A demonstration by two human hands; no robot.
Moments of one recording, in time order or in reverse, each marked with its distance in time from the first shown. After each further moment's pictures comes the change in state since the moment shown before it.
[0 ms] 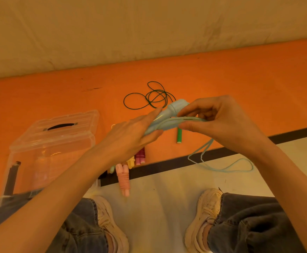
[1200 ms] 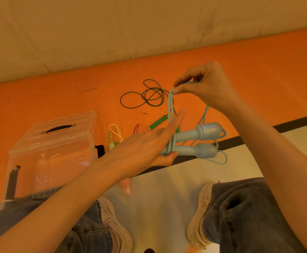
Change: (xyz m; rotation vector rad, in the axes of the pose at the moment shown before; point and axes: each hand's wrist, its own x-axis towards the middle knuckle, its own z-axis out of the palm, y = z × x) left_hand -0.019 0.046 0.003 0.067 -0.116 0.225; right_hand 0.066 0.025 -0.016 -0.151 0.196 -0.136
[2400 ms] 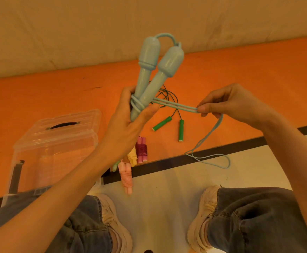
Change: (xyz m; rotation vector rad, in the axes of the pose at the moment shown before) left_hand -0.005 -0.030 -0.018 -0.836 0.618 -0.248; right_hand -0.031 0.006 -0.026 0.177 -0.295 0.247
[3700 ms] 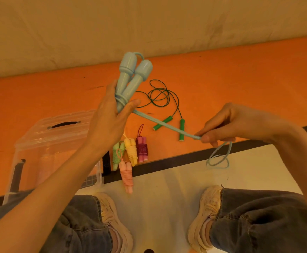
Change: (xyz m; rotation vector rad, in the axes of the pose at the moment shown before) left_hand 0.016 -0.031 -0.025 0.382 0.187 -0.046; right_hand -0.031 -0.019 0.006 -0.041 -0.422 0.120
